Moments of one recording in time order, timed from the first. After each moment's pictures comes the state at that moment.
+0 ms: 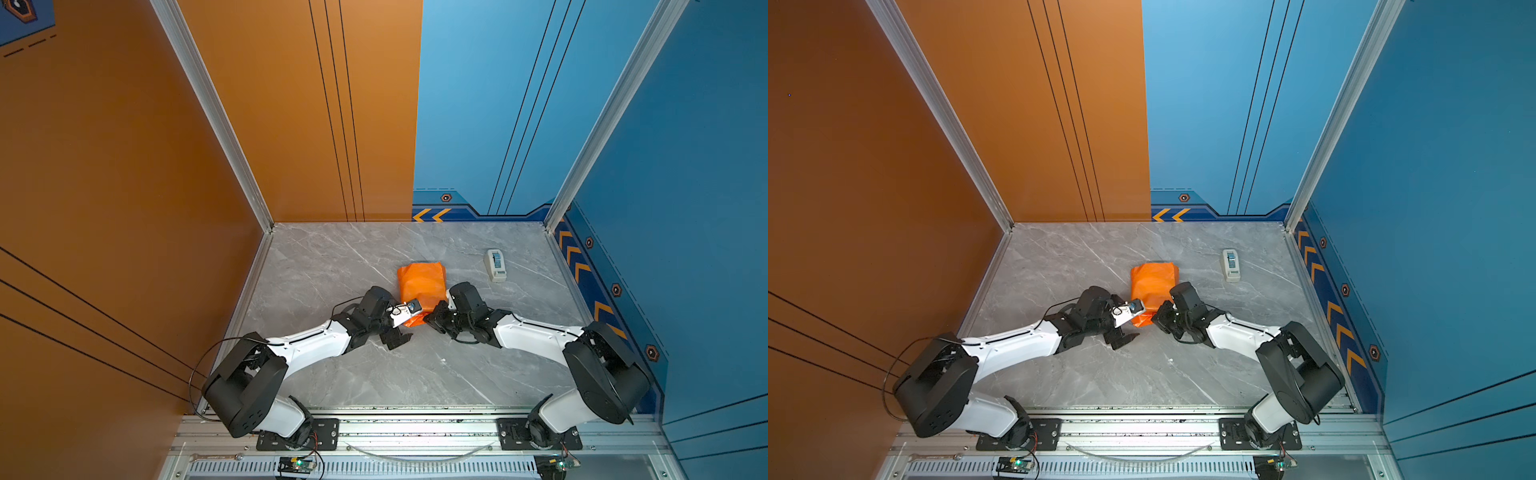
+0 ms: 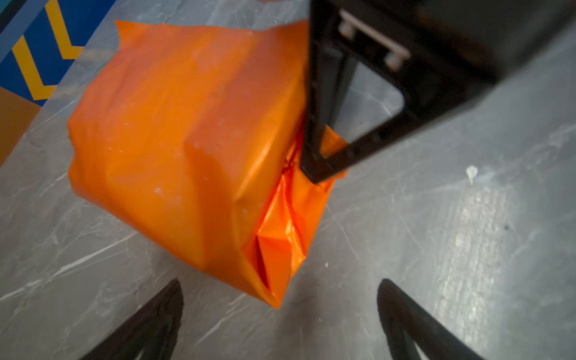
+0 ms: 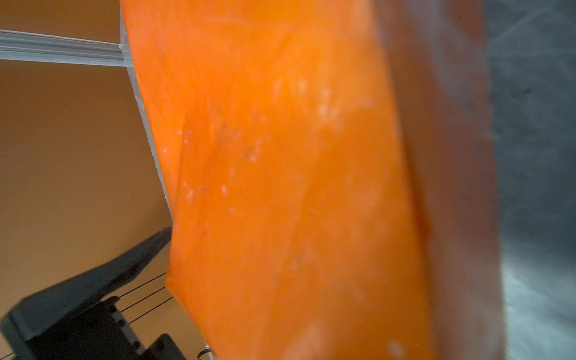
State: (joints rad) left arm -0.71 1.46 0.70 0.00 0.14 0.54; right arm 0.62 1.53 0.73 0.04 -0.31 1.20
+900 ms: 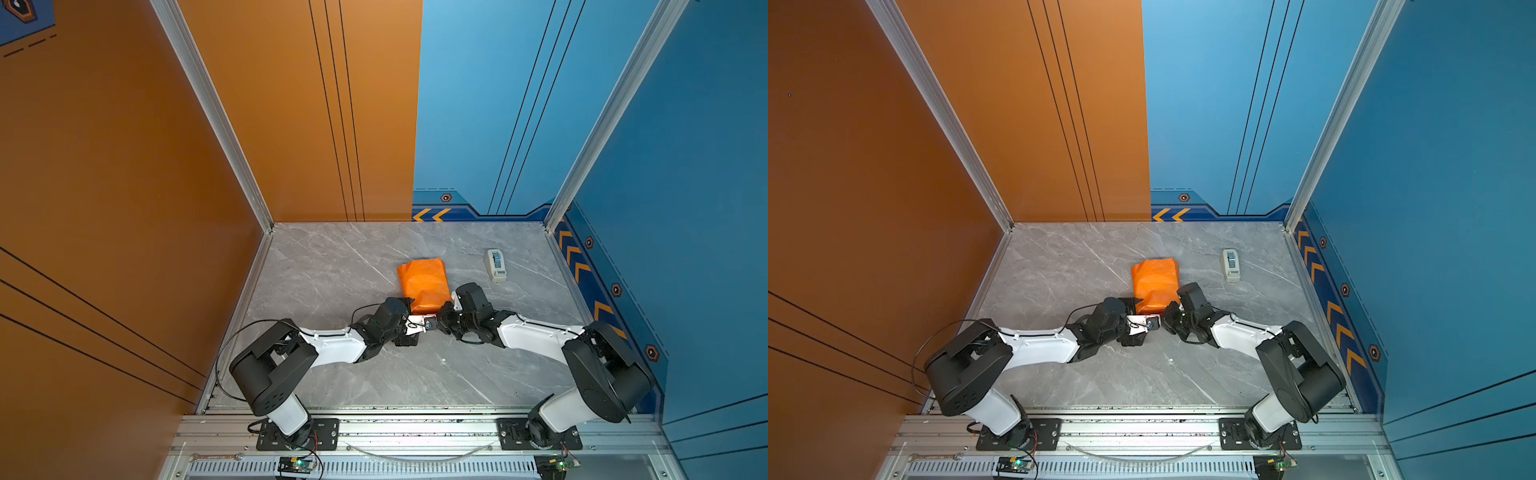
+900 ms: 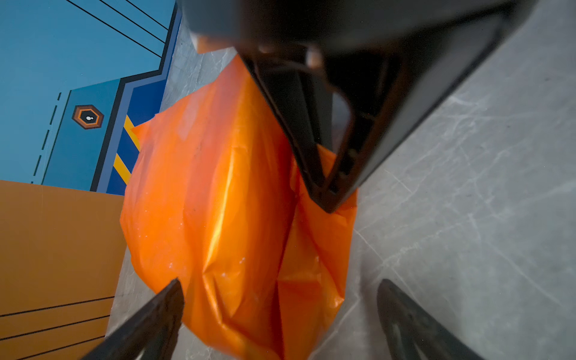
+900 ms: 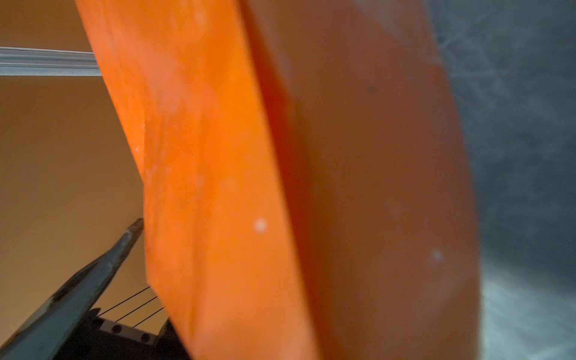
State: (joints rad) left arm -0.81 1.62 0.67 0.36 -0.05 0.83; right arm 0.56 1.53 0.69 0.07 -0.37 1.20
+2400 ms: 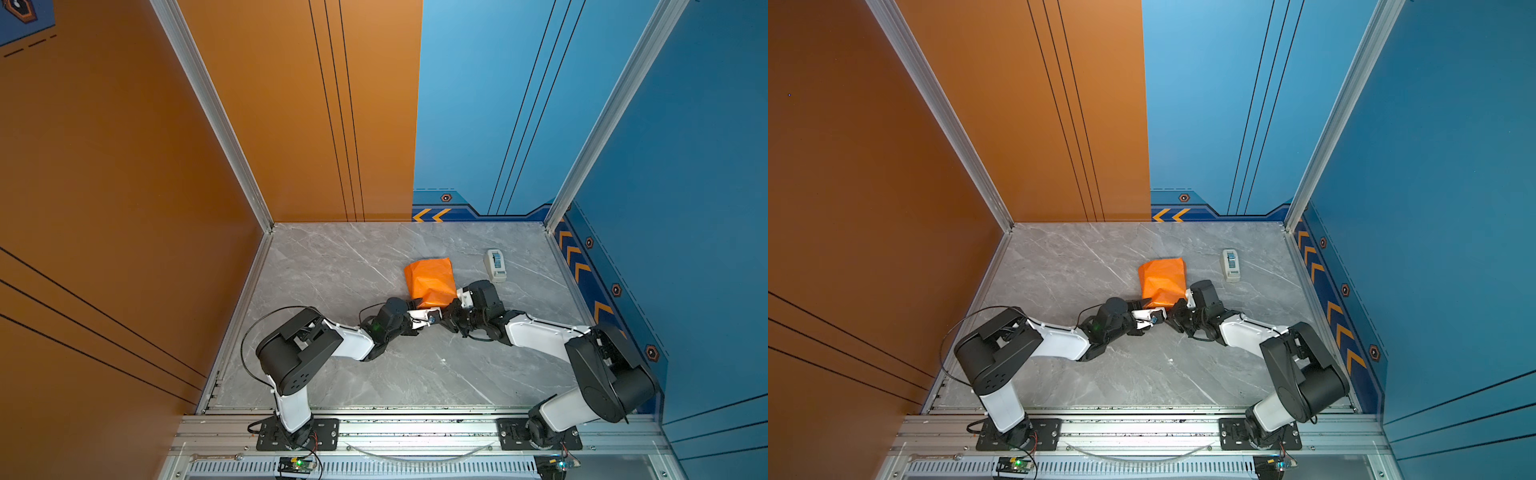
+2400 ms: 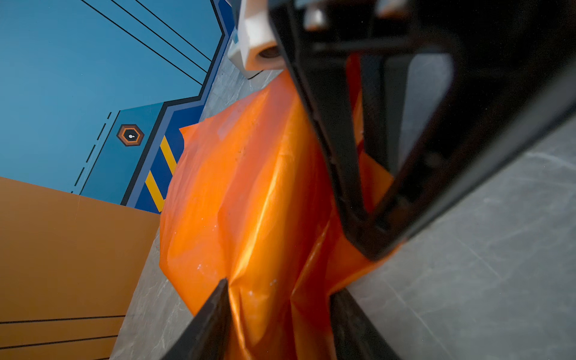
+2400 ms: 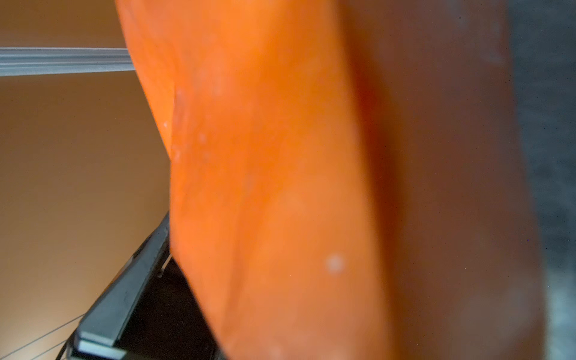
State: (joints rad) left arm -0.79 1.79 0.69 0.68 -0.05 0.80; right arm 0.46 1.51 0.65 0.11 -0.52 1.16
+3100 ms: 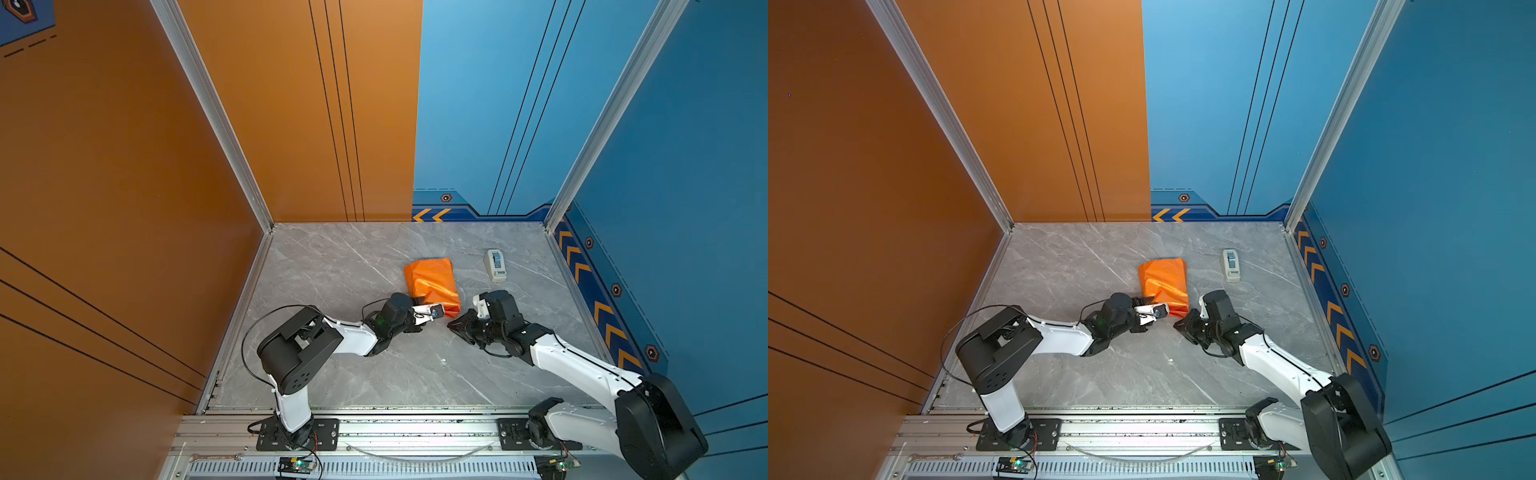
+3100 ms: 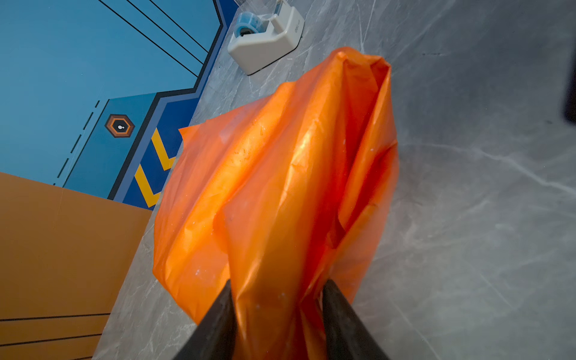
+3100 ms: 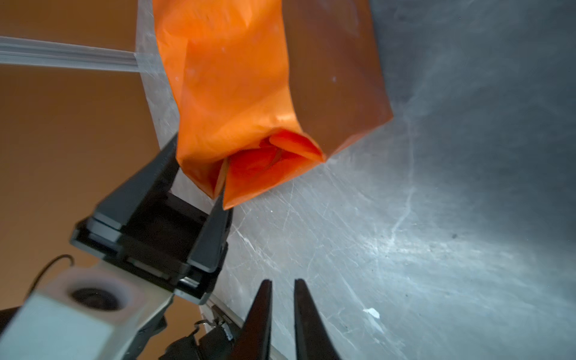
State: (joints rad) left arm -0.79 1.80 0.76 0.58 -0.05 0.74; right arm 0.47 1.22 0.55 -0.12 -0.40 1.09
